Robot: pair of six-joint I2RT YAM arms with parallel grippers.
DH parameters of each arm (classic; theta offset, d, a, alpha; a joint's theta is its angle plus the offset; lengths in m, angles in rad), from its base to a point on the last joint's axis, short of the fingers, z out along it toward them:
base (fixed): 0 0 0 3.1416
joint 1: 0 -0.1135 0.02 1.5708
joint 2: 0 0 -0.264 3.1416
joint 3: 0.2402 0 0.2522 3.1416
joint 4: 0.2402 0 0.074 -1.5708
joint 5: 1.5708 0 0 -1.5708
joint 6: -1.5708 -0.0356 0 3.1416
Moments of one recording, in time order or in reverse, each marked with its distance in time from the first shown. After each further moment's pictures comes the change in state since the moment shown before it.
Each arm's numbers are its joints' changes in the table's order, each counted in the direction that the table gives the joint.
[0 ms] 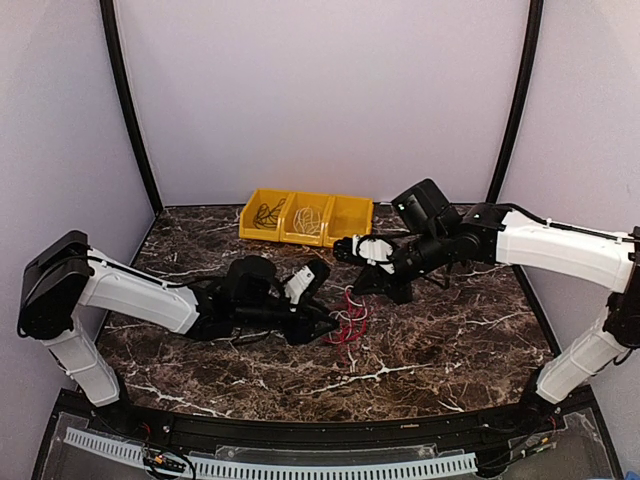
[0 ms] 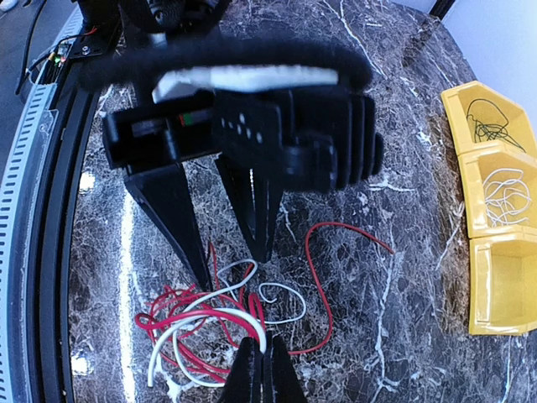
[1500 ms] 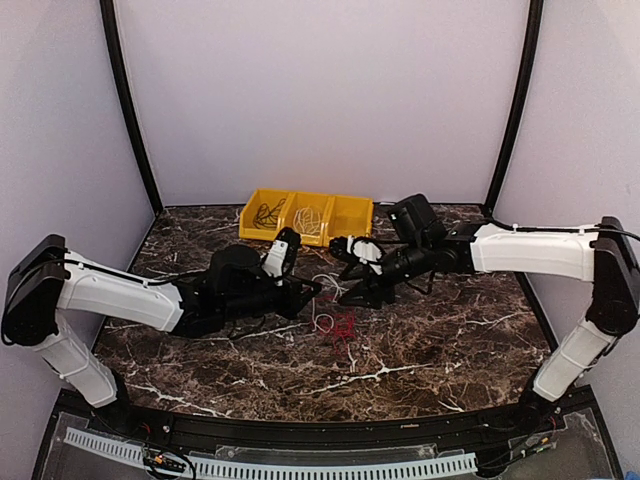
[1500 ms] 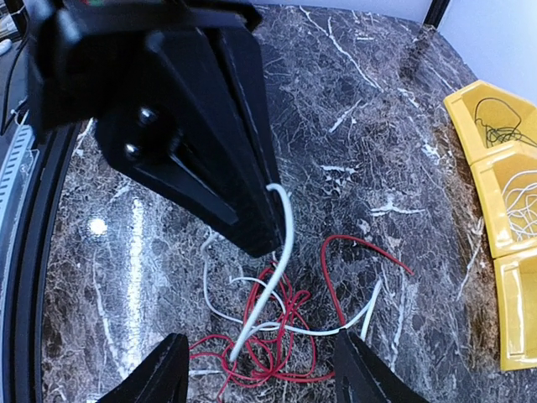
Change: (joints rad) left arm -0.013 -0.085 -0.019 -0.053 -0.262 0.290; right arm 0.071 0.111 -0.104 -0.306 -0.148 -0.069
